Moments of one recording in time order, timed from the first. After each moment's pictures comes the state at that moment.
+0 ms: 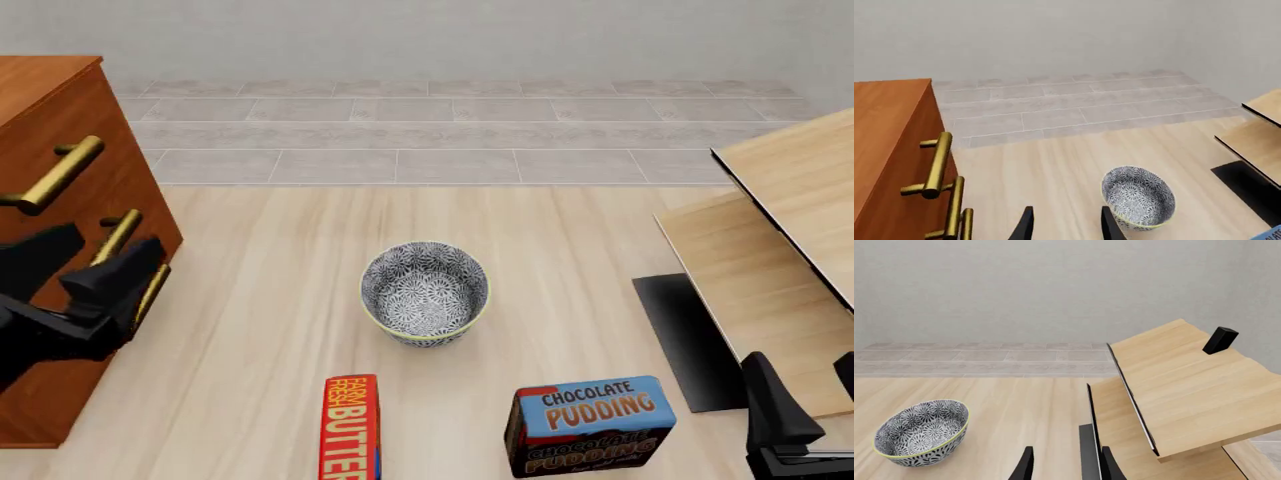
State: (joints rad) left arm -0.27 0.50 -0.47 0.12 -0.05; right arm 0.00 0.00 0.00 0.00 0.00
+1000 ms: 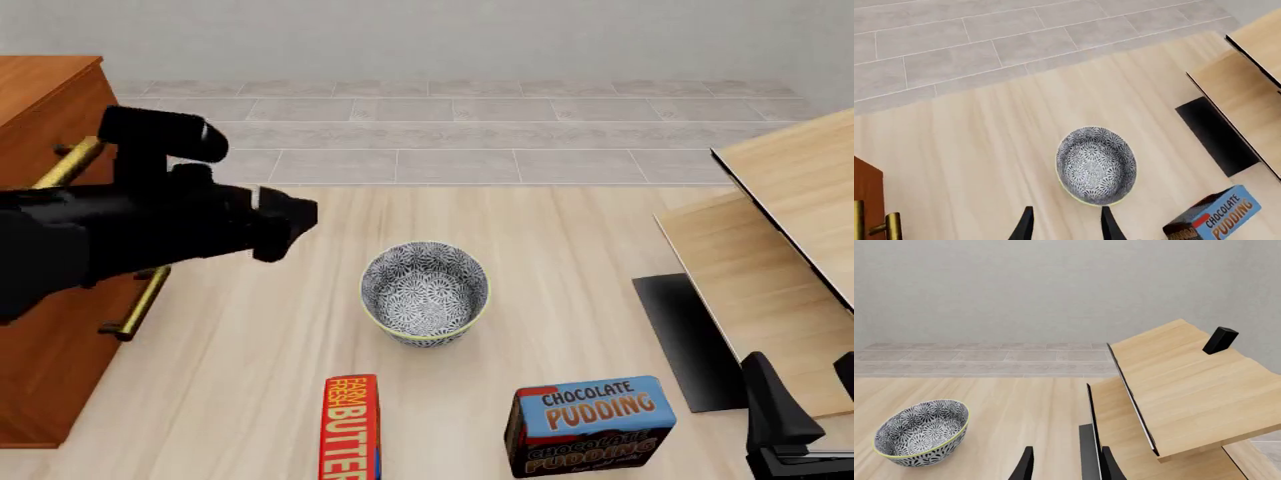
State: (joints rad) left arm -0.48 1.10 -0.93 0.42 -0.13; right arm 0.00 0.00 0.00 0.00 0.00
